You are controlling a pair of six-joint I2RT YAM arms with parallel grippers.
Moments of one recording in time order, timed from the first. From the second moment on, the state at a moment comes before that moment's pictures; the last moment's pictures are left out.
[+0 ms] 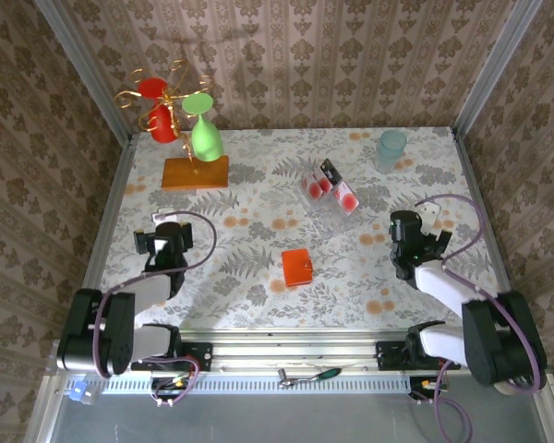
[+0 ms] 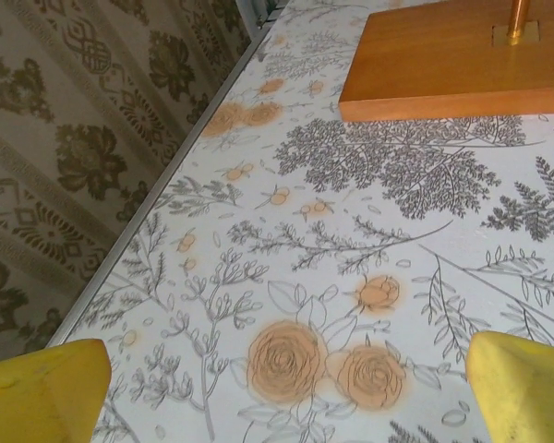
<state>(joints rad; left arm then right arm) -0.17 1.28 0.28 0.54 -0.53 0.06 0.16 1.25 0.42 0.19 0.76 0.30</state>
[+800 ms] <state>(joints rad) -0.03 1.58 0.38 0.86 -0.12 0.12 0.04 1.53 0.39 0.78 0.25 0.07</state>
